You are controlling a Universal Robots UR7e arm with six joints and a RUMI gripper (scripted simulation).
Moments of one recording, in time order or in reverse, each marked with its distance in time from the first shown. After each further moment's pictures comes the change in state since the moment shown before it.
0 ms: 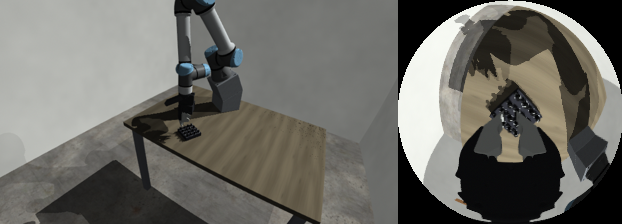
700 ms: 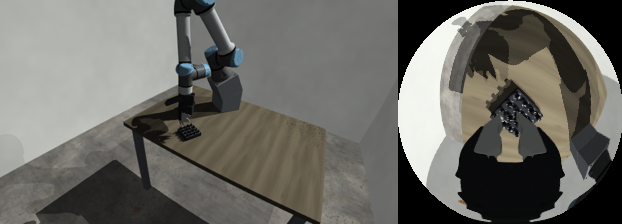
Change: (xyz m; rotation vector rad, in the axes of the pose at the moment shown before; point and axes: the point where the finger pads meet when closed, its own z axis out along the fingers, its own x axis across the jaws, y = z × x) arm 0.000 0.000 0.001 0.000 -0.001 0.041
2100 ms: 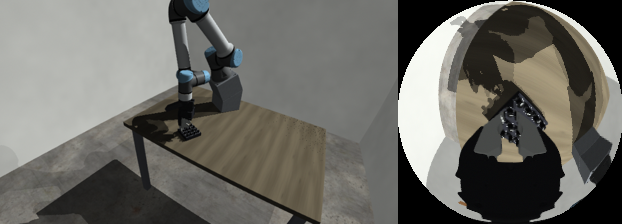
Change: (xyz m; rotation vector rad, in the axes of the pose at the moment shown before) arm 0.000 0.000 0.037 0.000 0.000 0.000
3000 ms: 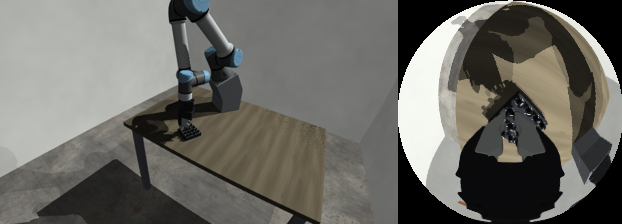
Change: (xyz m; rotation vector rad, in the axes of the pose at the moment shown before) arm 0.000 0.000 0.000 0.000 0.000 -0.006
